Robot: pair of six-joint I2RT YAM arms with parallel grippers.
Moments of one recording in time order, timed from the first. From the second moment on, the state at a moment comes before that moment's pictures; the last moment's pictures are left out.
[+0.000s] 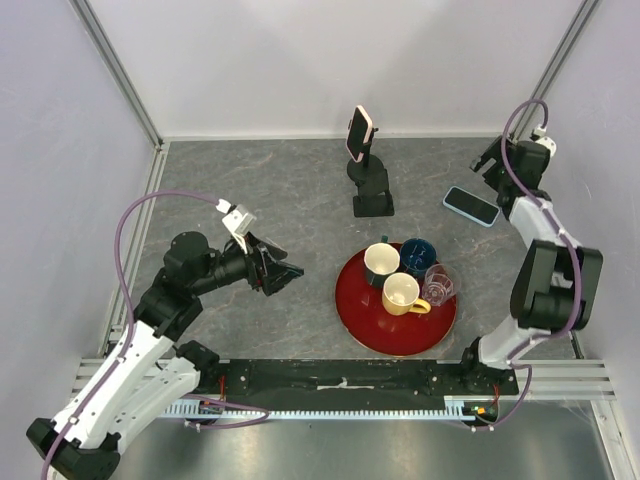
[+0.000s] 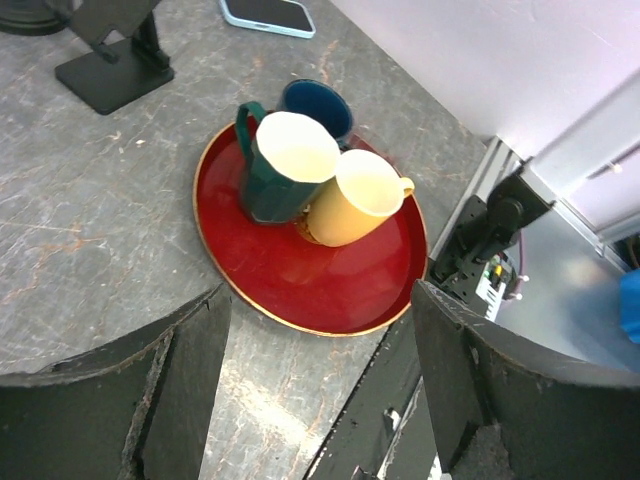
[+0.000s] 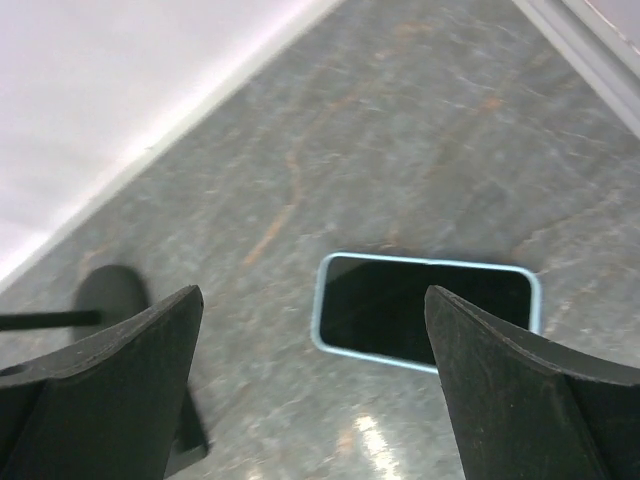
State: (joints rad) left arm -0.50 0.67 0.71 -0.25 0.53 -0.33; right arm -0.20 1.59 1.11 0.08 0.00 0.52
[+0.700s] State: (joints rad) left arm -0.64 0.66 0.71 -0.26 0.50 -0.32; right arm -0.28 2.18 1.62 -0.23 -0.04 0.56
